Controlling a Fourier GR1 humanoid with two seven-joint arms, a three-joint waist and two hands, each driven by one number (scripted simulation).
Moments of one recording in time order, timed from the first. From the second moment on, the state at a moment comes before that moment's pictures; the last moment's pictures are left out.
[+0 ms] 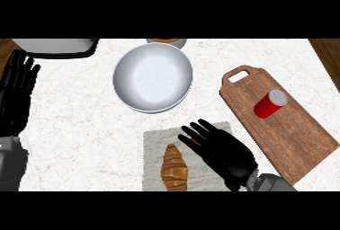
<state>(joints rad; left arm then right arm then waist) -0.24 0.34 0.19 -1.52 0.18 0.05 0.00 -0.23 -0.29 0.59 -1.74 1.12 0.49 -0.01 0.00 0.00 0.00</state>
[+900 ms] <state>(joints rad) -0.23 0.30 0.22 -1.52 0.14 0.03 0.00 -0.28 -0.16 0.51 -1.48 1.28 0.42 -0.08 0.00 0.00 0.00</state>
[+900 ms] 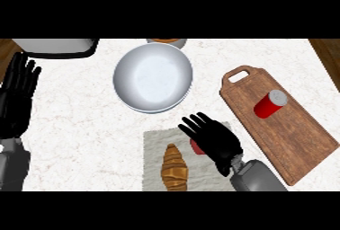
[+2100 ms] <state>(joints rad) -0.16 0.33 0.30 -1.55 0.15 0.03 0.00 0.06 -0.14 0.01 -1.52 1.24 0.23 0.26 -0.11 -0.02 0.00</state>
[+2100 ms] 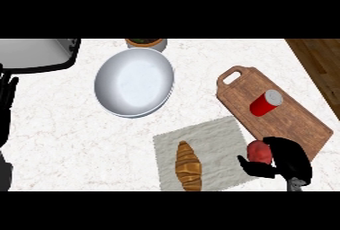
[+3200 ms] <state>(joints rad) -0.23 0.31 0.25 -1.51 0.13 0.00 -0.01 0.21 -0.05 0.19 -2.43 1.33 0.49 0.66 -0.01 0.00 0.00</state>
